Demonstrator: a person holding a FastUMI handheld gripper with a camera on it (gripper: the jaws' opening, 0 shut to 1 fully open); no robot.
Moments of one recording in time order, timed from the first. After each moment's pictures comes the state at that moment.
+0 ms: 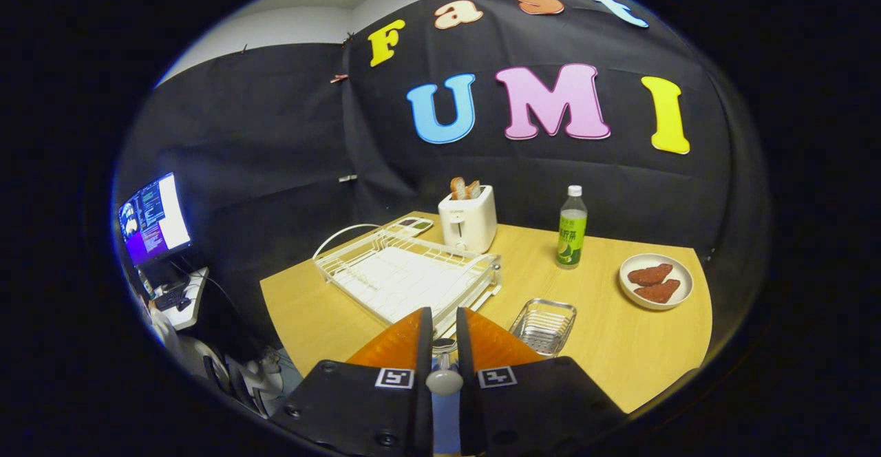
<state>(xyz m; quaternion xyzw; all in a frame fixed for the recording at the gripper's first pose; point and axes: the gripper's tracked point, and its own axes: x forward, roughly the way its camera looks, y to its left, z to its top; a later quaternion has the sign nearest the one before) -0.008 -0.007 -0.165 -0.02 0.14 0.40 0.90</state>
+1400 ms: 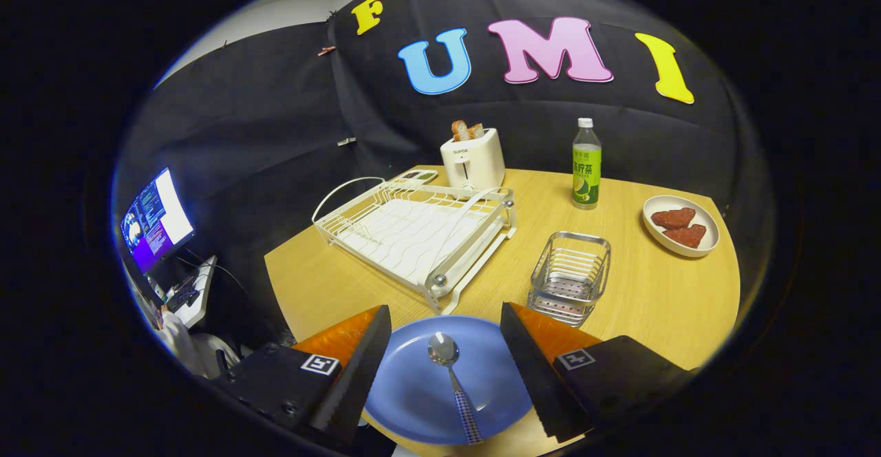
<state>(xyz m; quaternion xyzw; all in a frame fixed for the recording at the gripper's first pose) -0.006 -0.009 -0.219 0.00 0.23 0.39 0.89</state>
